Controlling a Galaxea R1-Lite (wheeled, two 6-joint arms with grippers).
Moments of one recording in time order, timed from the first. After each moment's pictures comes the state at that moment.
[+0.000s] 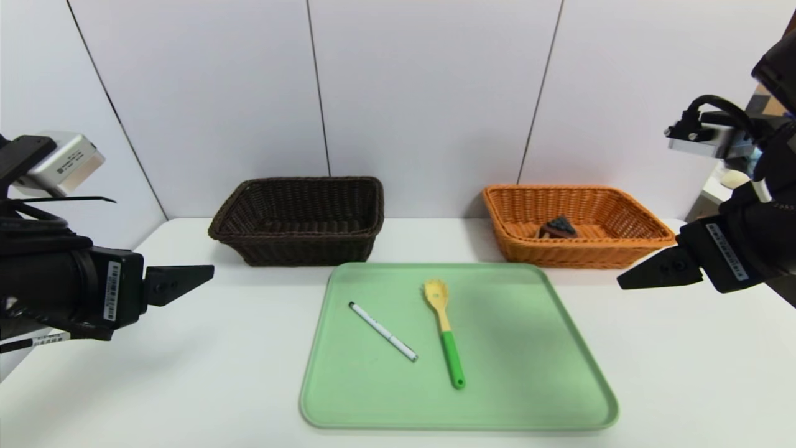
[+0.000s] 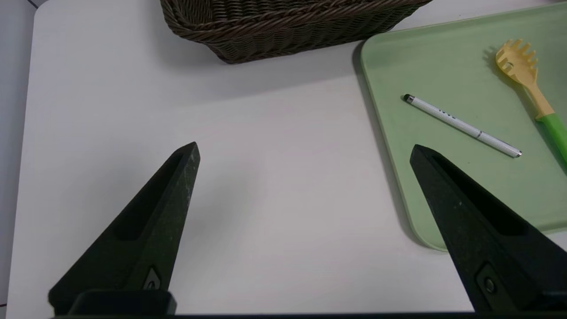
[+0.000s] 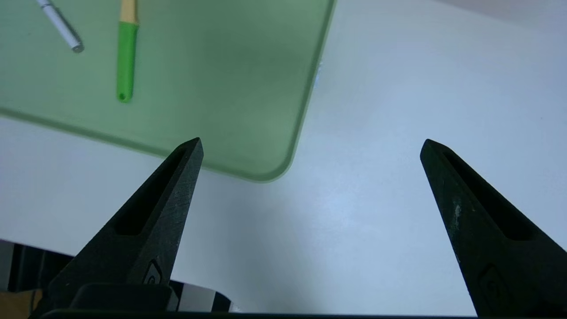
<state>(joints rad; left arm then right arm) -0.39 1.16 -0.94 0.25 0.19 -0.09 0.41 1.49 -1.53 1.00 -0.12 0.10</state>
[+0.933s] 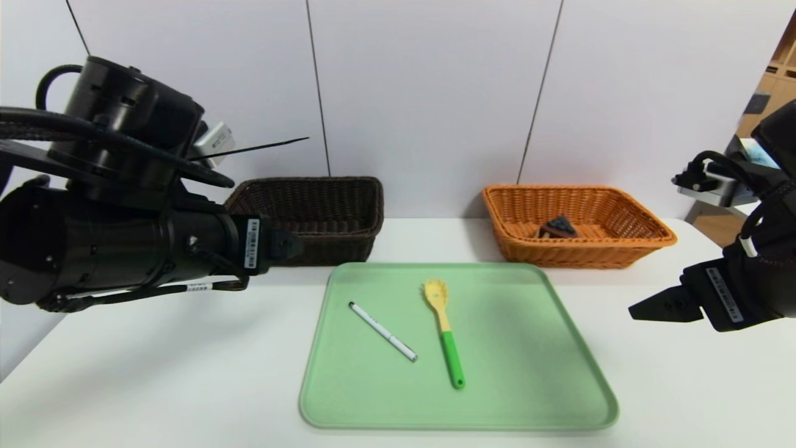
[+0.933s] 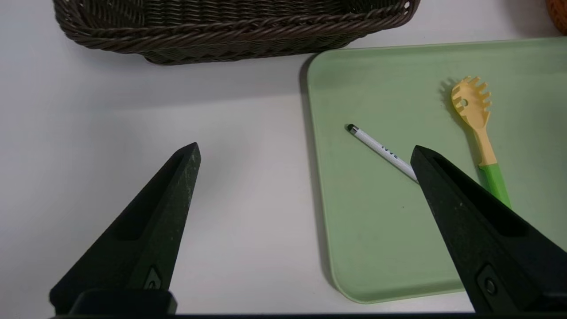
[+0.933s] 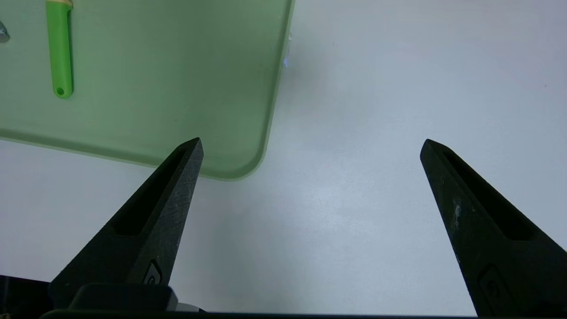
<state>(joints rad) -0.62 1.48 -1.21 0.35 0.36 -0.37 0.35 1.42 -1.29 0.85 -0.14 0.10</state>
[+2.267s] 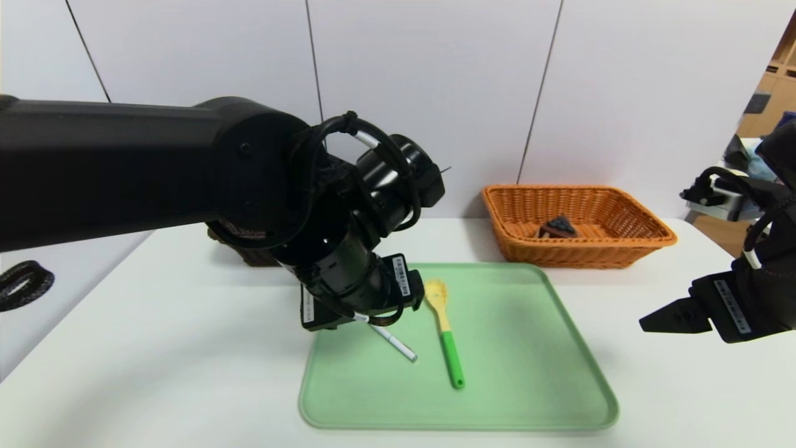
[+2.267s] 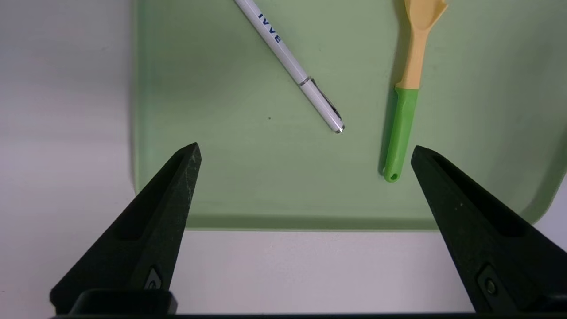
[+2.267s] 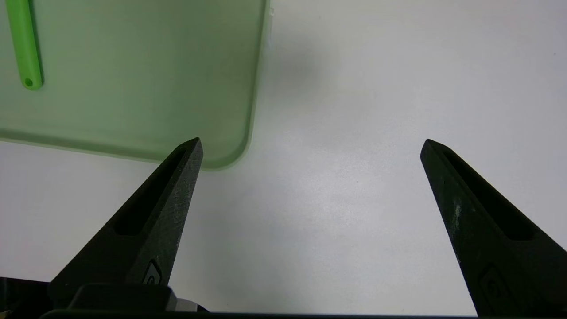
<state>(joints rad) -0.84 1.96 -1.78 0.90 0.21 -0.98 0.30 1.41 -1.23 0.85 -0.12 0.10</state>
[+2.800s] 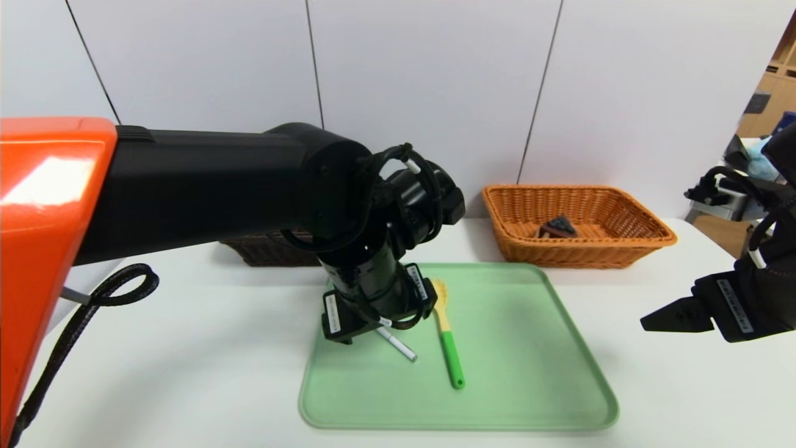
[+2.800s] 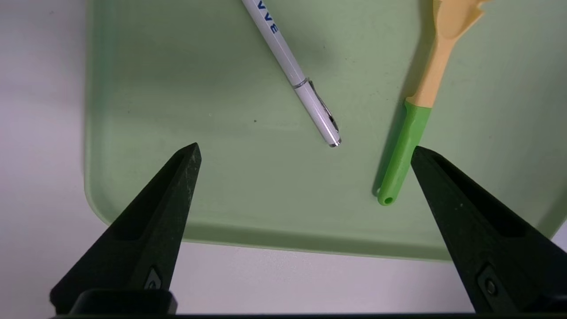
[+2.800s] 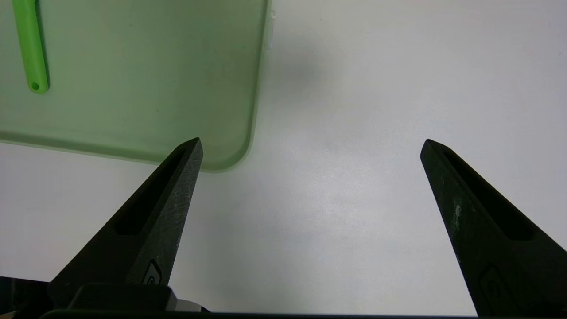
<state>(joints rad) -0.83 2.08 -1.88 0.96 0.18 -1.09 0.29 1.41 -1.23 0.83 -0.10 0.10</state>
